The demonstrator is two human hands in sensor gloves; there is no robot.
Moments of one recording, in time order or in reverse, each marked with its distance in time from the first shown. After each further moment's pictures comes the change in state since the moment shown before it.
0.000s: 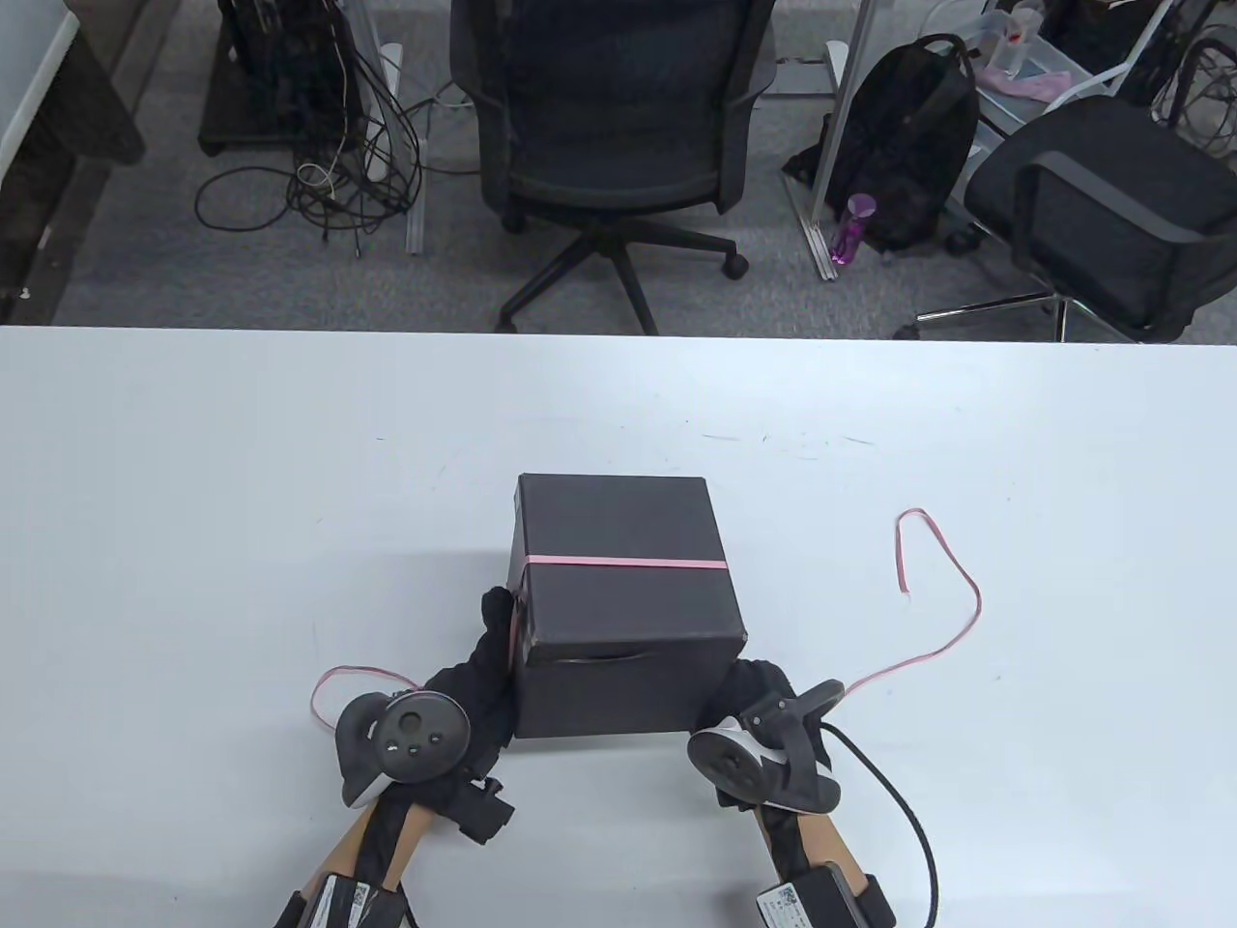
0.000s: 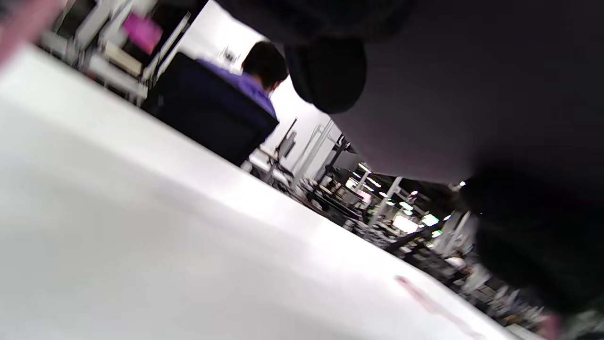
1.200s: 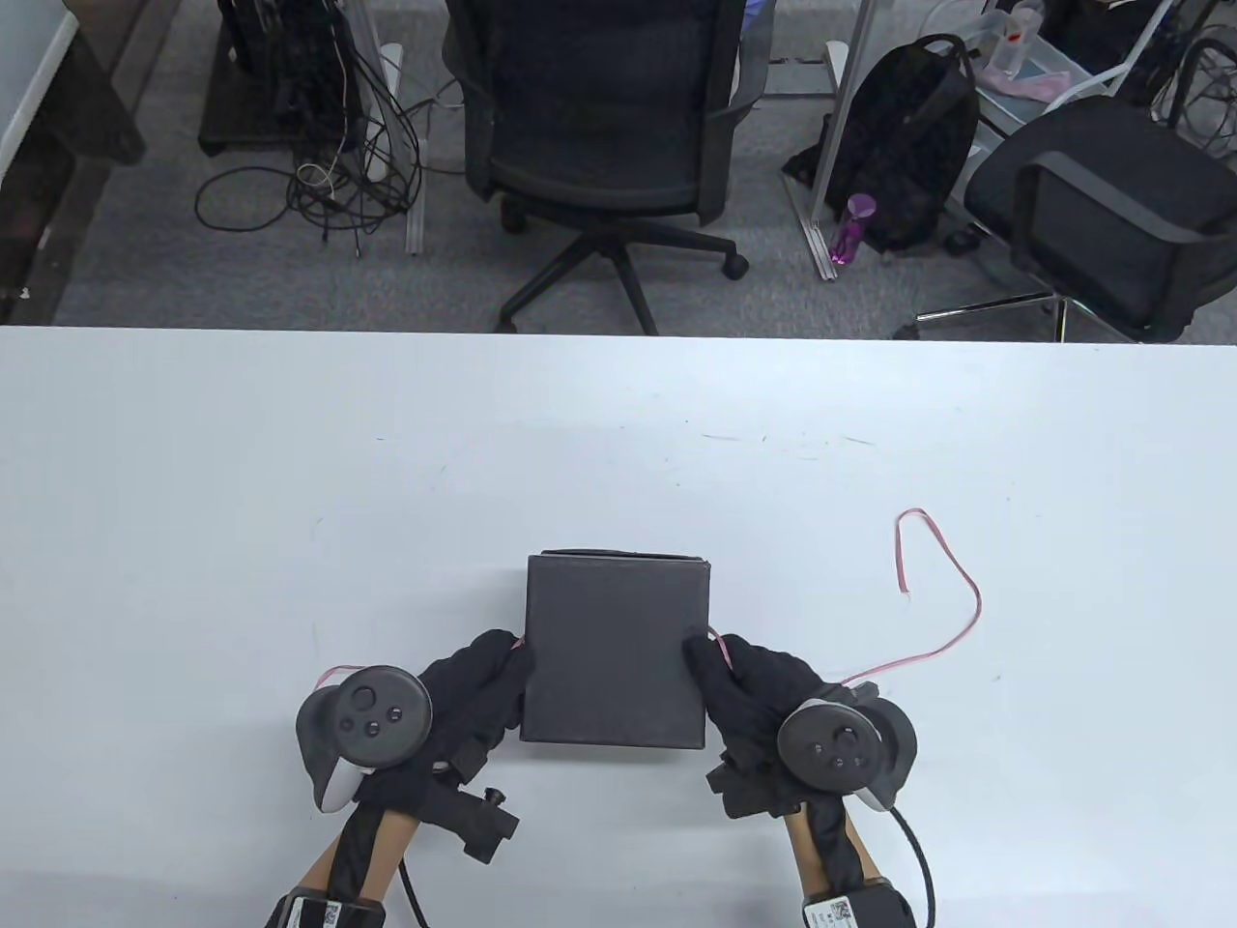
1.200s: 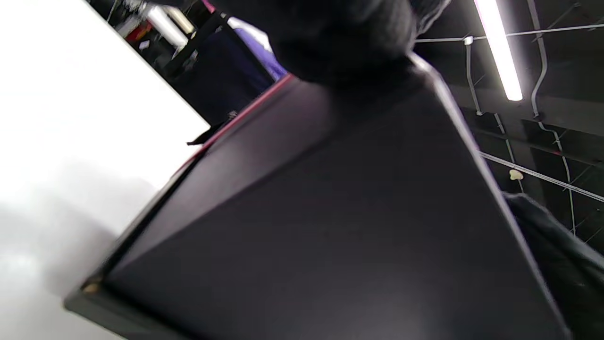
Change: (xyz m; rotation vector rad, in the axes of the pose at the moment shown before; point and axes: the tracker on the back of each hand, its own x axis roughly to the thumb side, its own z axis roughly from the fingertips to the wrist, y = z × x) left_hand 0.006 0.035 -0.006 -0.107 0.208 0.404; right_hand -0.028 -0.043 -0.003 -0.048 0.250 -0.573
